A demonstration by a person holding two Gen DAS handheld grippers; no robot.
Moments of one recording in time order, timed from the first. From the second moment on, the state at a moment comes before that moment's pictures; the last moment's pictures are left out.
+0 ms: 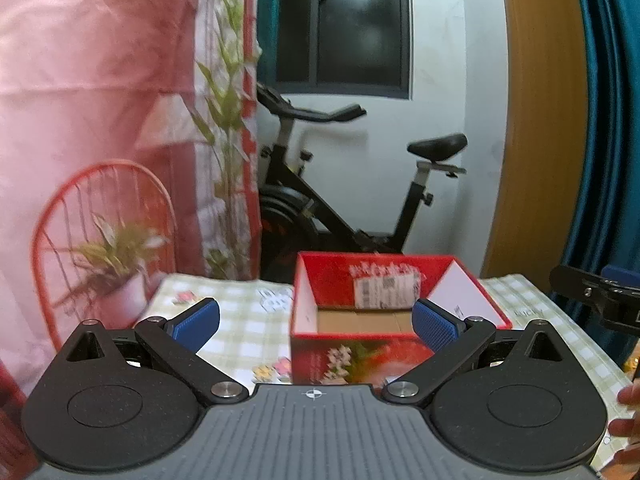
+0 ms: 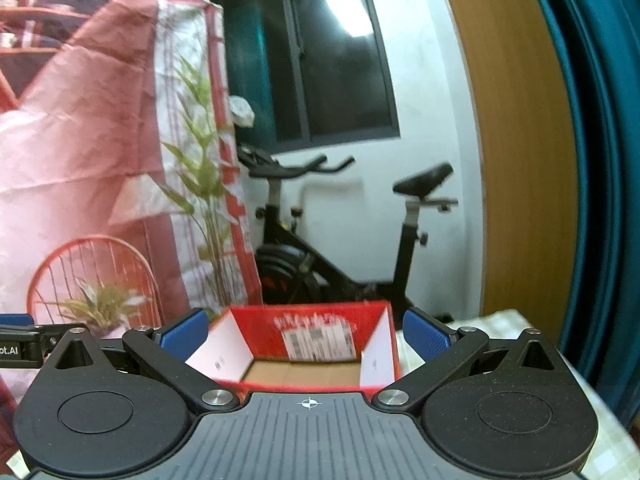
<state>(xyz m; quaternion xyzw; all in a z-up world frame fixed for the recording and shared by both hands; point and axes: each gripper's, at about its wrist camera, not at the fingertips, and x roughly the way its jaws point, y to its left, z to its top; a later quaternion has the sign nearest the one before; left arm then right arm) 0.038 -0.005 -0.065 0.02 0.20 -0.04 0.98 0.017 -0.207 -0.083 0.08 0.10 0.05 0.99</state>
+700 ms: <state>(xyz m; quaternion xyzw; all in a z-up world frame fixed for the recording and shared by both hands) 0.108 -0.032 -0.159 -0.03 0.36 -0.14 0.92 0.065 -0.215 -0.198 0.09 0.27 0.08 0.95</state>
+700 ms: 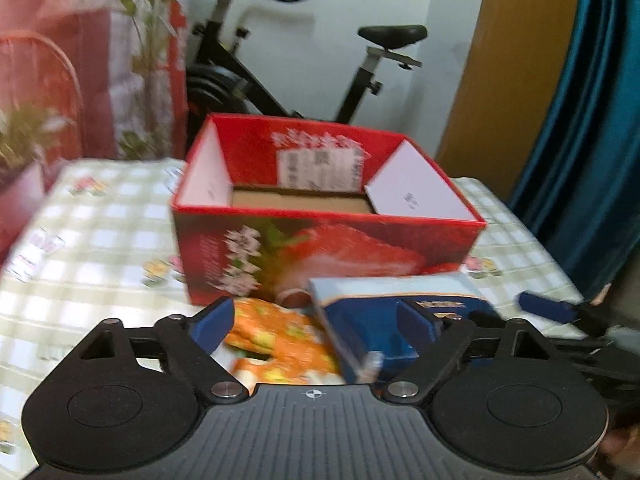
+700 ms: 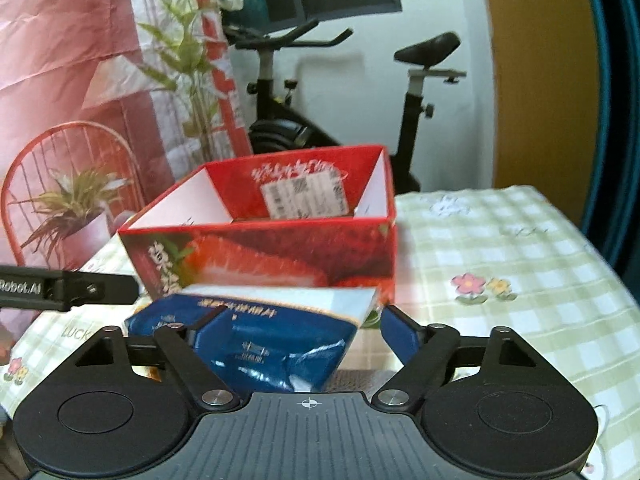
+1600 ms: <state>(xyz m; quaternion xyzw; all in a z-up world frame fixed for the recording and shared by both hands) 0.121 -0.031 -0.180 -0.13 0.38 -0.26 0.88 0.071 -0.216 -0.196 0.10 0.28 0.14 0.94</state>
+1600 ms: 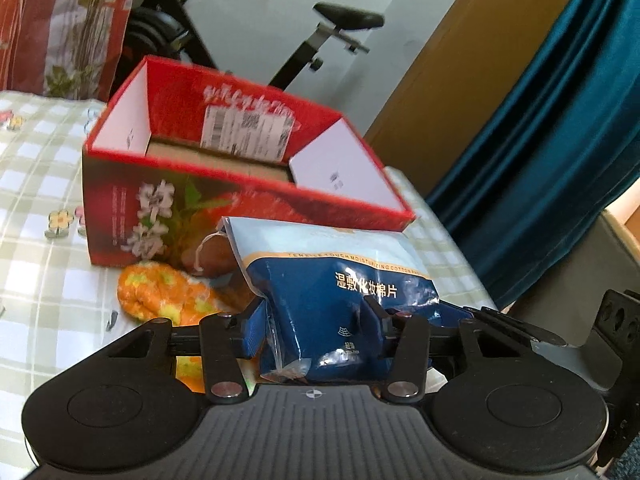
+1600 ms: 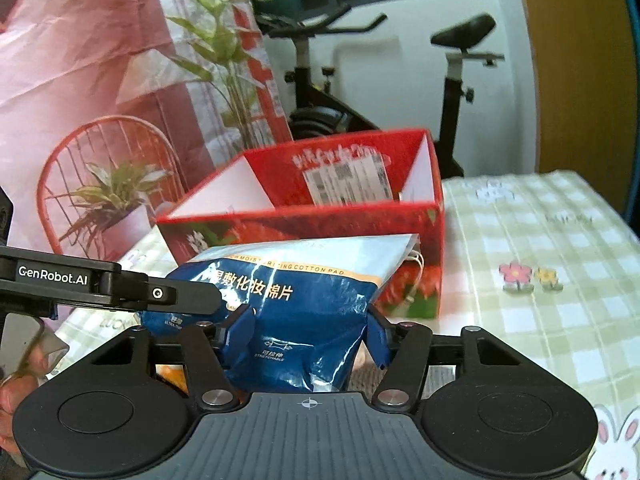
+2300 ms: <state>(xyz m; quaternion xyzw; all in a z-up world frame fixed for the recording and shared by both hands) 0.209 -0.028 -0.105 -0.11 0.27 -0.24 0.92 0.182 -0.213 -0.098 0.03 0.19 0.20 0.96</state>
